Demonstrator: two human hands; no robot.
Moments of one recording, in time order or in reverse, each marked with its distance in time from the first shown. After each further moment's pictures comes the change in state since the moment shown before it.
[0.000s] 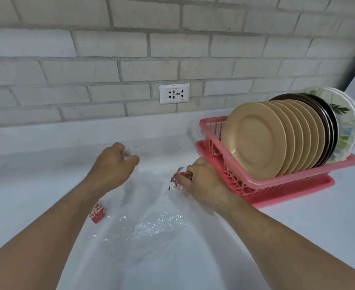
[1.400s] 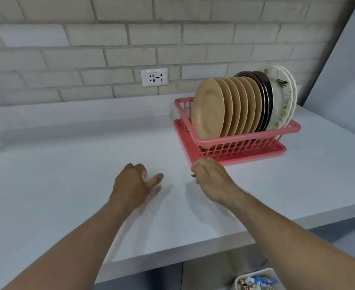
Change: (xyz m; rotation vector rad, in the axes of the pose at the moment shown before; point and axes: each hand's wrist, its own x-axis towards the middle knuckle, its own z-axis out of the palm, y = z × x) left_hand -0.160 0.033 0.127 0.330 0.035 0.027; right_hand -0.155 0.097 -0.058 0.308 -0.034 -0.032
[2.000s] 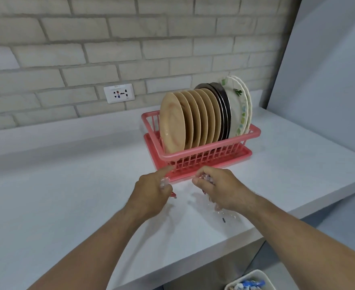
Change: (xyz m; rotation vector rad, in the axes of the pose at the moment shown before) left_hand -0.003 0.119 0.021 -0.424 -0.274 0.191; right_hand -0.022 0.045 -0.084 0.074 -0.006 0.136
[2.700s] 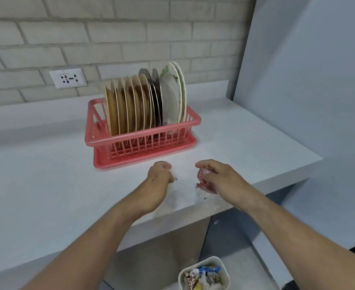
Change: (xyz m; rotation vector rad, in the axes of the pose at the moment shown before) left_hand -0.018 0.132 0.153 -0.221 -0.230 -0.094; right_hand -0.062 0.129 -0.140 0.433 -0.017 0.120
